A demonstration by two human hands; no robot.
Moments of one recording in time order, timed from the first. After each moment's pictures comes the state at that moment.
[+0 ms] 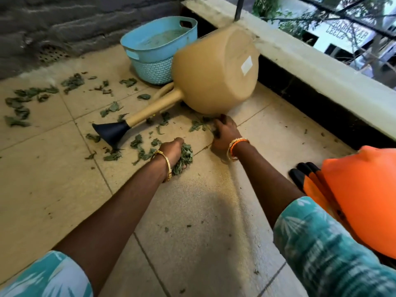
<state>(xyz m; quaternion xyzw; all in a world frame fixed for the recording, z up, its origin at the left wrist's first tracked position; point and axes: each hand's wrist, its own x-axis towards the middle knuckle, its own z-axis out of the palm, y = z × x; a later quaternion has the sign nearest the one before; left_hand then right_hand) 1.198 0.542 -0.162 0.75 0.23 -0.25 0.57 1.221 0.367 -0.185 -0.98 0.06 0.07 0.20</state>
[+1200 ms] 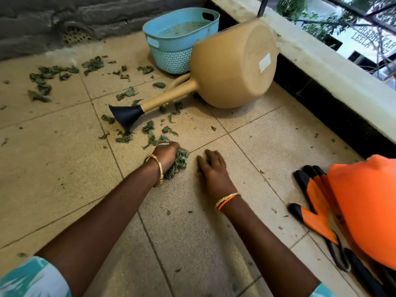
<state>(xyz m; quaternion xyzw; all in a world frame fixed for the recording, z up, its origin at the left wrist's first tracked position) 1.167 0.580 -0.181 0.78 0.23 -0.21 0.55 1.101 0.431 -0.201 -0.98 -0.07 0.06 0.19</state>
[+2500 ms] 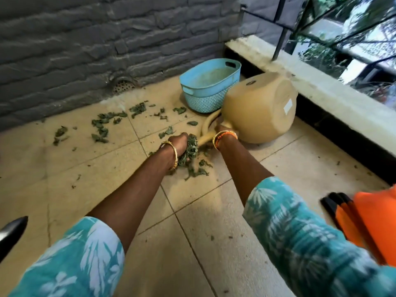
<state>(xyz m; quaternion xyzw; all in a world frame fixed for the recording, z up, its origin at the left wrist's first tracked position) 1.237 0.646 -0.082 0.77 0.24 -0.20 0.56 1.259 0.501 -0.102 -0.54 0.34 0.08 0.77</state>
